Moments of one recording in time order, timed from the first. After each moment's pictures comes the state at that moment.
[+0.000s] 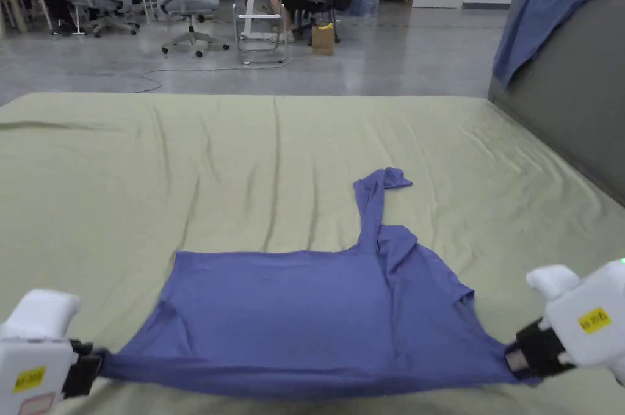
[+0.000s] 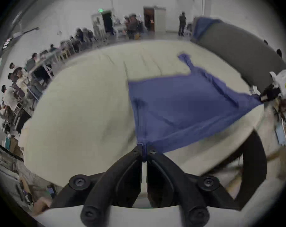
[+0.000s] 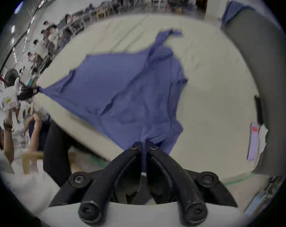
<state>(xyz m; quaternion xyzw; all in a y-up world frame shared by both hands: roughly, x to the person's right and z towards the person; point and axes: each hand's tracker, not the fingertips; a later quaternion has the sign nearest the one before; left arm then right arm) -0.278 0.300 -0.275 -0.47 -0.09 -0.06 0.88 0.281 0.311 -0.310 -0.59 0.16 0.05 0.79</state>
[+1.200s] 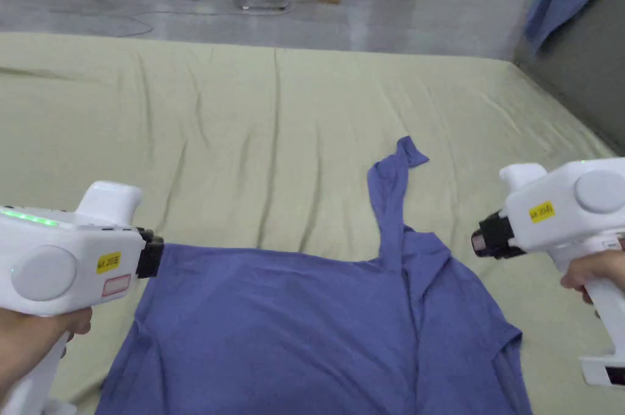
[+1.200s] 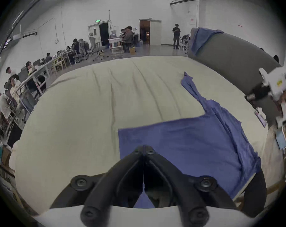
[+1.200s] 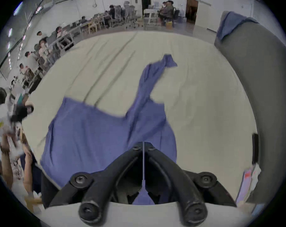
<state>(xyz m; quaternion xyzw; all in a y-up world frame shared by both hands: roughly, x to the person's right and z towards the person) -0.232 0.298 -0.471 -0.37 -0.10 -0.04 0.92 0.253 0.325 -0.535 -0.49 0.10 0.02 0.87</state>
